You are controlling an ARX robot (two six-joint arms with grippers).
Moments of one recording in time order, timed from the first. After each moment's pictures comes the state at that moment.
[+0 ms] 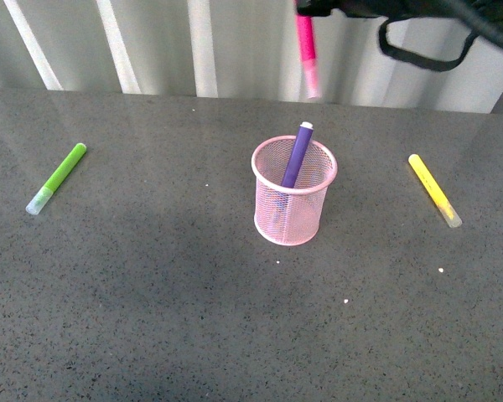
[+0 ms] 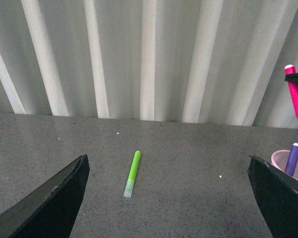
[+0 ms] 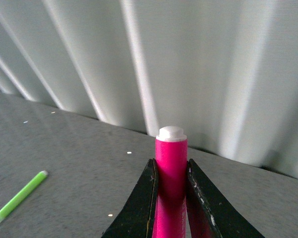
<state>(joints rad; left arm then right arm) 0.00 0.00 0.02 0.00 0.00 0.00 0.42 1.98 1.09 0.70 -0.10 0.11</state>
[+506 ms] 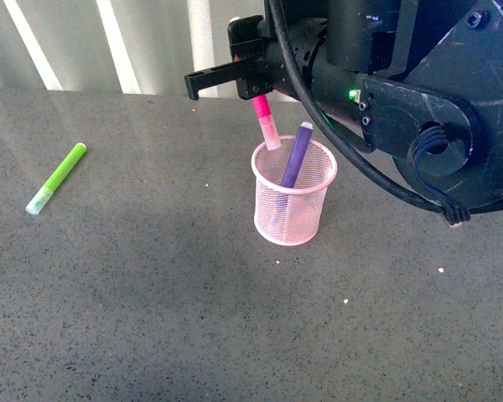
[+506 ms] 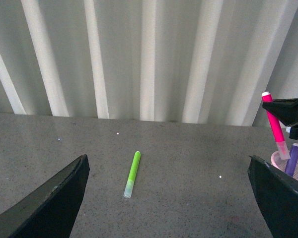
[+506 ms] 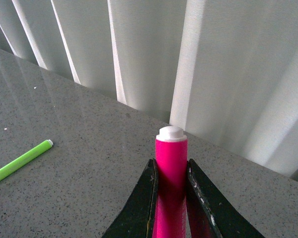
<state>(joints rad) 0.00 0.00 0.02 0.00 0.00 0.00 0.51 2.14 1.05 0.92 -0.03 -0.03</state>
